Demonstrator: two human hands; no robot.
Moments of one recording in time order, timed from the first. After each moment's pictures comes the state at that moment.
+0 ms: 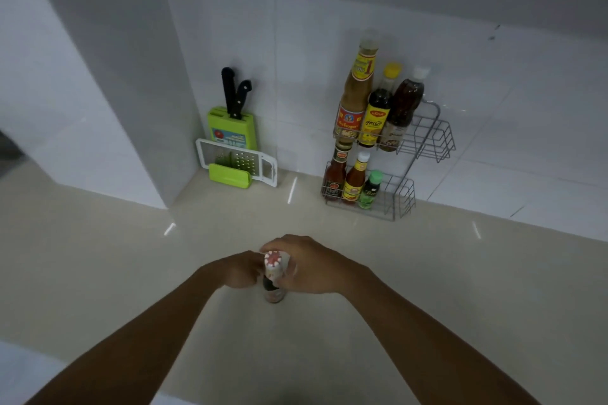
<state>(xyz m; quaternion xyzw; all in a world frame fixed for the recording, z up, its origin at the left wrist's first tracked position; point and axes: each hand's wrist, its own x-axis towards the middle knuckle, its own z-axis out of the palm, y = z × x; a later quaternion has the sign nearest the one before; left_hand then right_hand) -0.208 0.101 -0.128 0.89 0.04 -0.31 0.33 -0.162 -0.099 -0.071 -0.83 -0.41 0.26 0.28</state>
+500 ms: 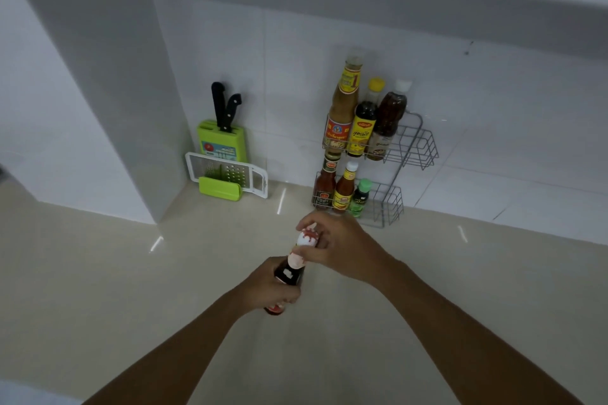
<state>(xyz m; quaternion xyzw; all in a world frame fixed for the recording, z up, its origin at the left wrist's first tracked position) -0.221 0.037 -0.104 0.78 0.01 -0.17 0.61 -0.149 -0.141 -0.010 -0.86 -0.32 0.13 0.37</state>
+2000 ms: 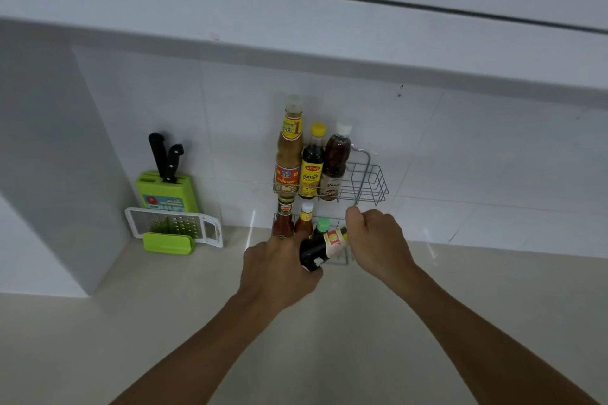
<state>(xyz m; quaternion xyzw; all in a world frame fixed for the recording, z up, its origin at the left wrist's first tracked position) -0.142 -0.045 0.027 0.98 -0.02 0.10 0.19 -0.092 -0.210 0.071 -0.97 -0.11 -0.04 0.19</state>
